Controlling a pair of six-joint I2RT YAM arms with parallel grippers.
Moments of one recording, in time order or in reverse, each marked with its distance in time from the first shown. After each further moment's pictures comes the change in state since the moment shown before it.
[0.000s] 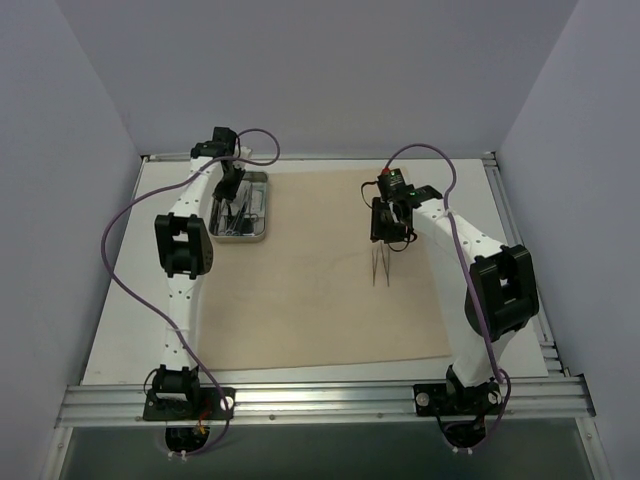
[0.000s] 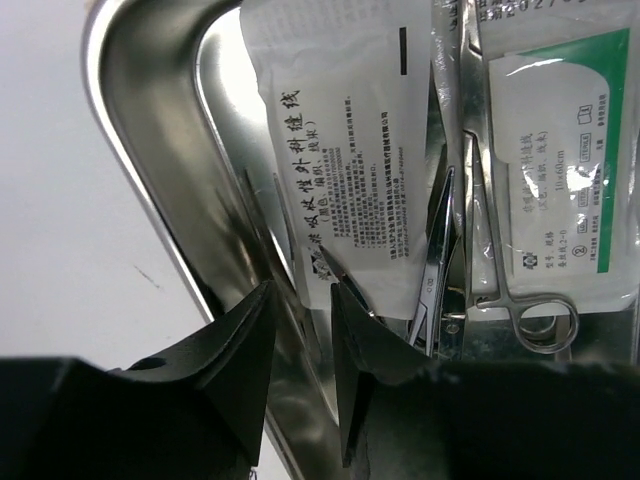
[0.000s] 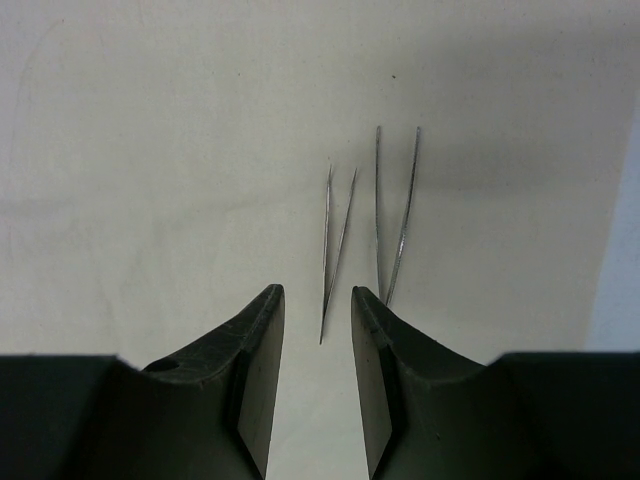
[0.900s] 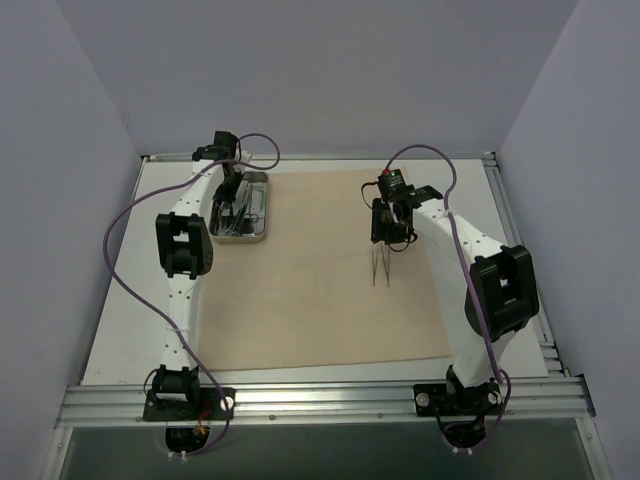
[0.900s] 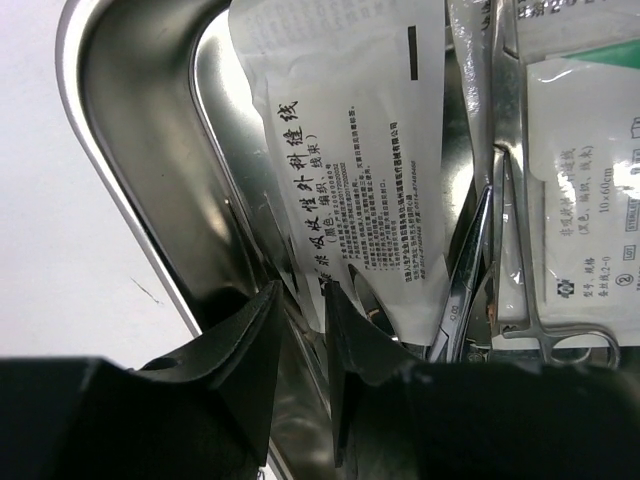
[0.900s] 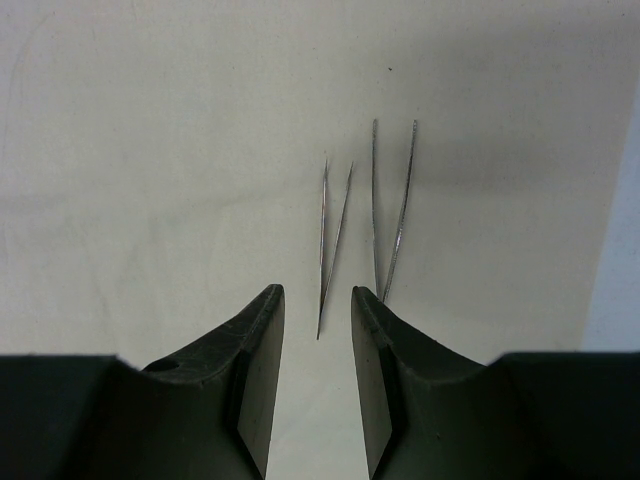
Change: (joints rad) left arm 0.002 0.015 -0.046 0.050 -0.022 0.015; right arm -0.002 0.000 0.001 -0.014 0.000 0.000
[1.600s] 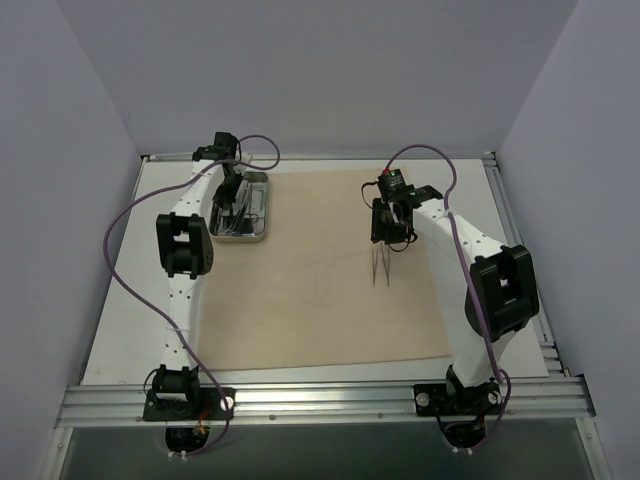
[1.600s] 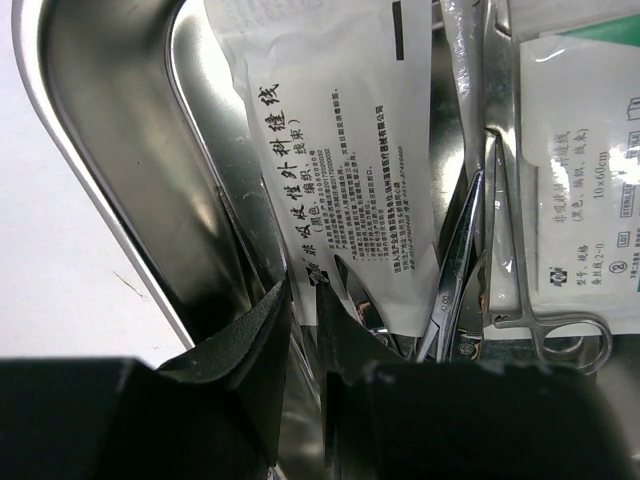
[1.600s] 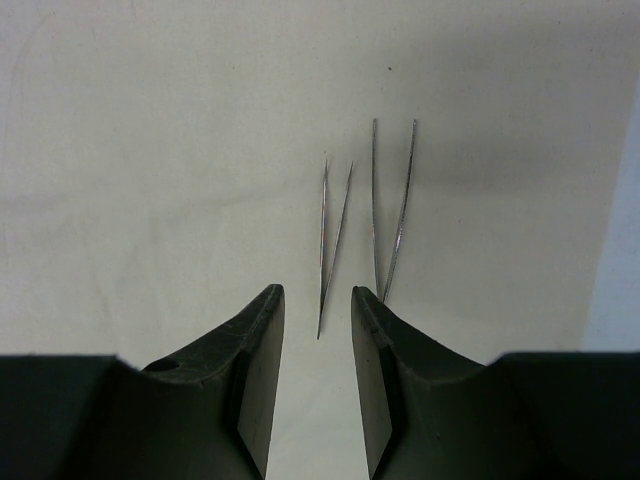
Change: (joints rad) left arm 0.001 0.007 0.012 -0.036 0.015 -0.010; right arm 0.000 -0.001 0.000 0.000 0.000 0.002
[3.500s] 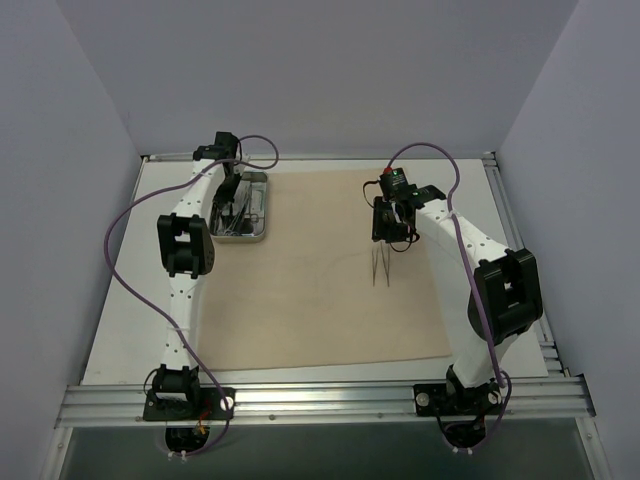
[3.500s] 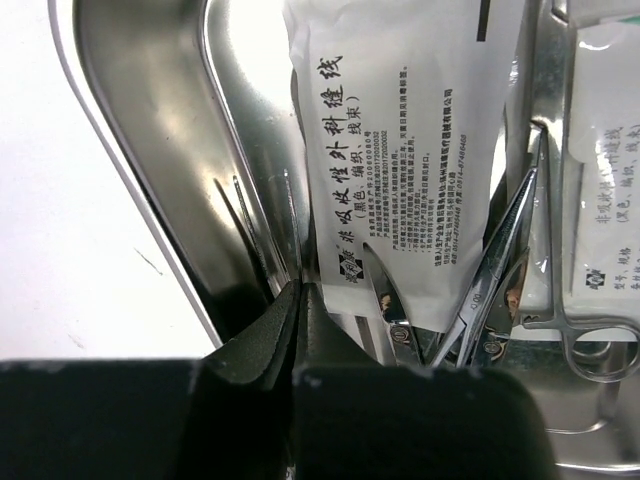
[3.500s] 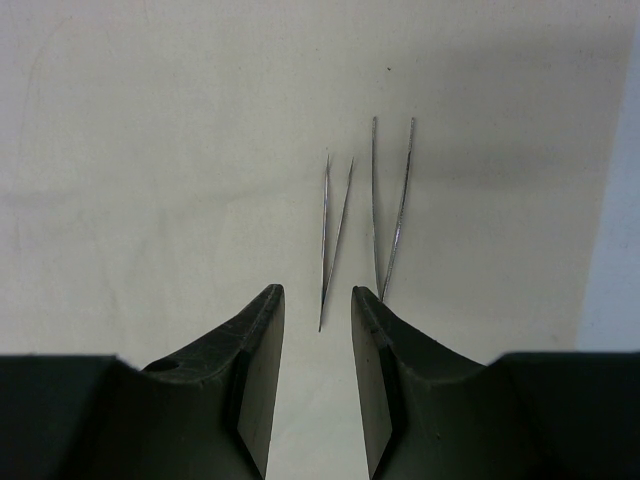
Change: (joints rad) left arm -0.002 0.019 0.046 -0.047 -0.066 -0.017; right arm 0.000 -0.028 -0.002 -0.007 0.001 0.001
